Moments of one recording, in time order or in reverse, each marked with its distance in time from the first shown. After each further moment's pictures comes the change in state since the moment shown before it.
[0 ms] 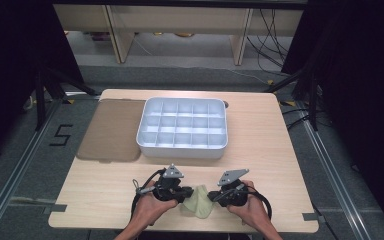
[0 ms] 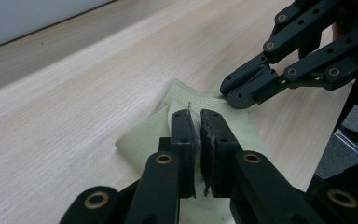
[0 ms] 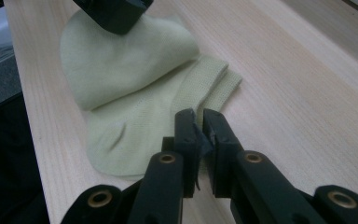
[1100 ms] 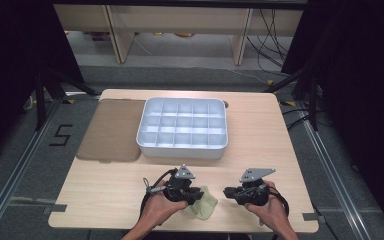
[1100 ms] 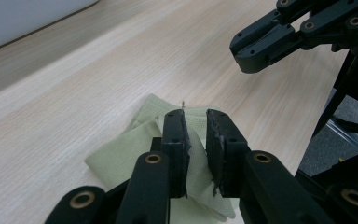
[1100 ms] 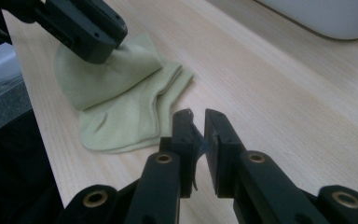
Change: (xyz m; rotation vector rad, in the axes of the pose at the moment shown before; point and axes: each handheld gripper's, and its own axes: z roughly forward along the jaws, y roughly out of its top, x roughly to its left) left arm -0.021 0.015 0.012 0.017 -0.038 0.027; right arm -0.016 -0.022 -0.046 -0.087 -0.034 0.112
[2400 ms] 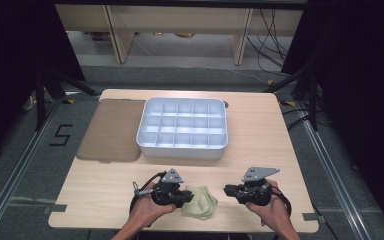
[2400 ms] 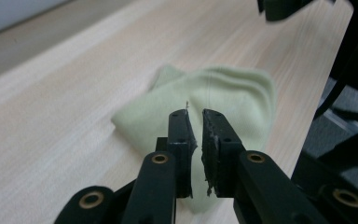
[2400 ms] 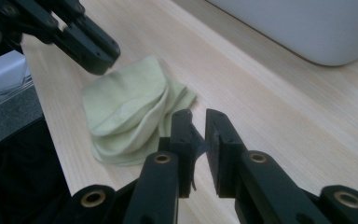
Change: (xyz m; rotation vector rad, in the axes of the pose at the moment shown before) left arm 0.019 -0.029 -0.014 0.002 -0.019 0.047; right arm 0.008 0.009 -0.012 -0.052 -0.008 -0.026
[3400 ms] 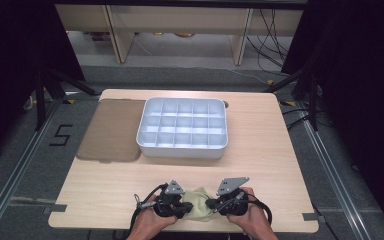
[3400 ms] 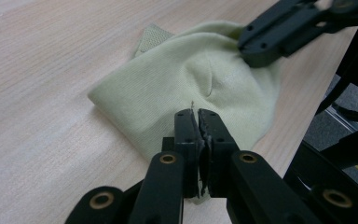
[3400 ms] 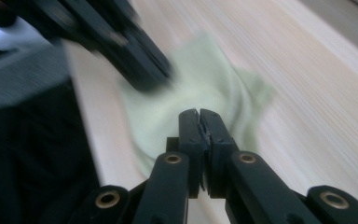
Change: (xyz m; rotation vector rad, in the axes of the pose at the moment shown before) left arm -0.014 -0.021 0.010 0.047 0.026 -0.057; right arm 0.036 0.001 0.047 0.139 0.061 -0.127
